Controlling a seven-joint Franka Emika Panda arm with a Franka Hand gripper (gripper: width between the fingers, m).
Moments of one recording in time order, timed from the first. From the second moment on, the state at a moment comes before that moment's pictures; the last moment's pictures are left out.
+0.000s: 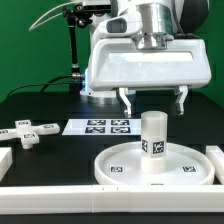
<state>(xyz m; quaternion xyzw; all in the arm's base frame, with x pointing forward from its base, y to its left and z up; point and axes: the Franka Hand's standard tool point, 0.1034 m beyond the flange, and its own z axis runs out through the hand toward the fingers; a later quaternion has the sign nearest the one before) 0.582 0.040 0.107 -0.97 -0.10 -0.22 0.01</state>
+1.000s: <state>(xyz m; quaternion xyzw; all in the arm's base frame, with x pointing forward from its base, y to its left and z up) 0.574 0.046 0.097 -0.99 -0.11 -0.07 0.04</state>
